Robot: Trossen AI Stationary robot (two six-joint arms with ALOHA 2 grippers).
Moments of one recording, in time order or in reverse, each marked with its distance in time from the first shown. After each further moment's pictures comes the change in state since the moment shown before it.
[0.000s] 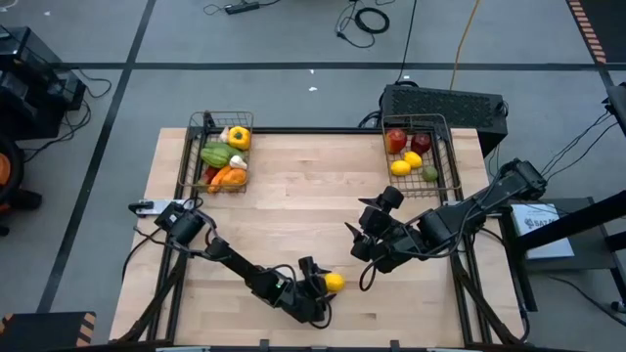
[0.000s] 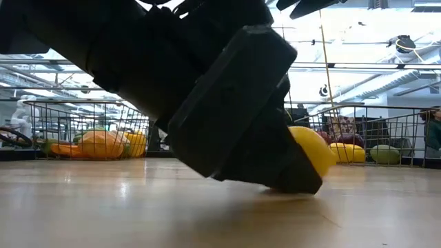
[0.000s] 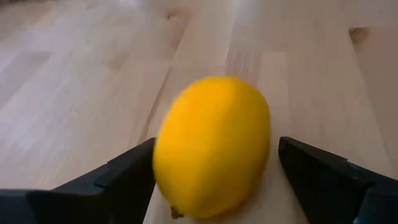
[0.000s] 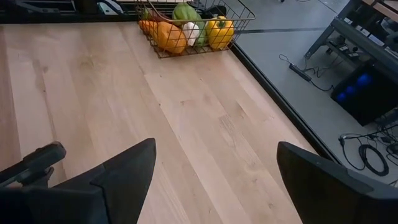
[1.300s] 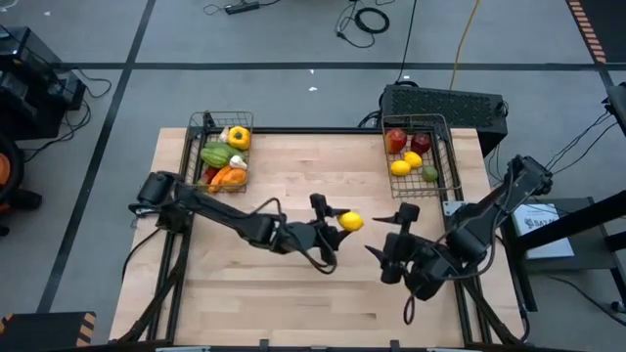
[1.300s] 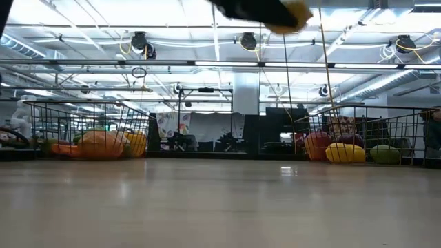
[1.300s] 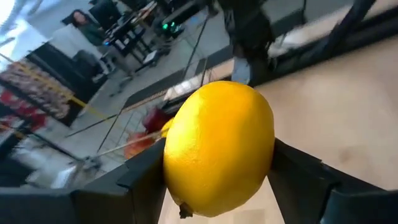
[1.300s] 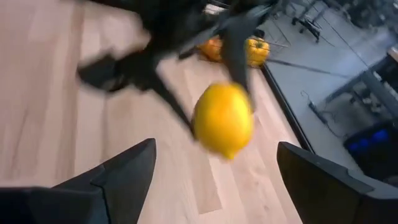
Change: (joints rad) left arm 0.271 -0.377 0.000 0.050 0.019 0.804; right arm 0.229 -0.082 -0.017 -0.108 0.030 -0.085
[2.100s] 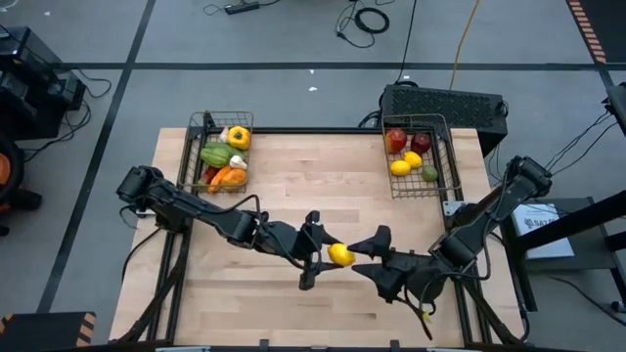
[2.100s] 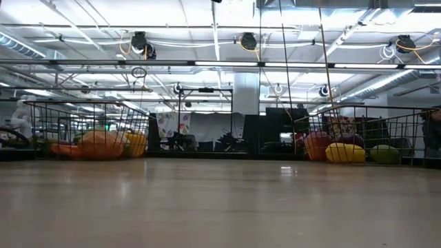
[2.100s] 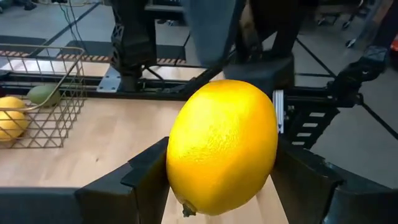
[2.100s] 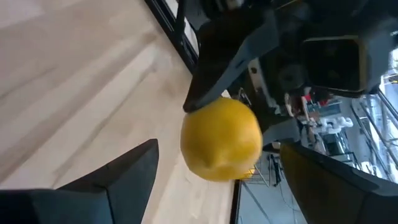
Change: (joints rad) left arm -0.054 -0.167 0.000 -0.170 0.450 -0.600; right arm 0.002 0.011 -0.146 0.649 -0.108 -1.169
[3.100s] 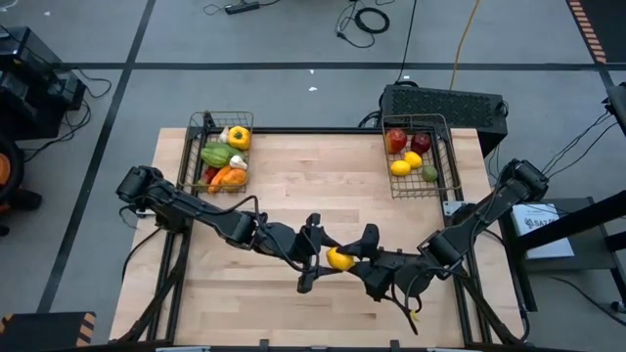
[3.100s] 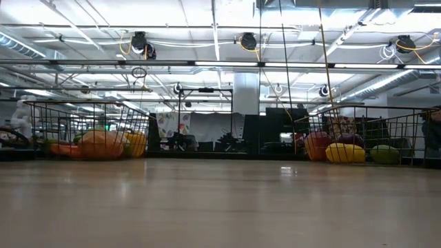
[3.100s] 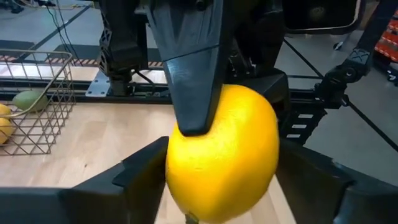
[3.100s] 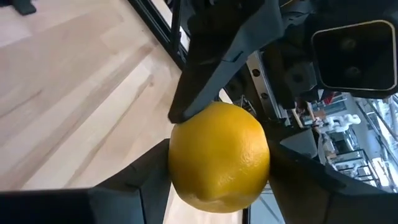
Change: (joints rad) left arm -0.002 0.000 0.000 0.019 0.025 0.003; right arm -0.055 0.055 0.000 0.139 -0.076 -0.007
